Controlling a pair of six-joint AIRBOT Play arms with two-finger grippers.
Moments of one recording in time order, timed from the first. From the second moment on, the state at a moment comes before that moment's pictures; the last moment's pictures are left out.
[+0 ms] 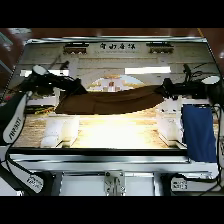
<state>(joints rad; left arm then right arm) -0.09 -1.83 1.60 0.69 -1.22 -1.28 -0.23 -1.51 1.27 -0.65 1.18 1.29</state>
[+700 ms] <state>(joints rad) -0.61 -2.02 1.60 0.32 -0.71 -1.20 -0.23 -1.03 1.27 -0.86 1.33 1.65</state>
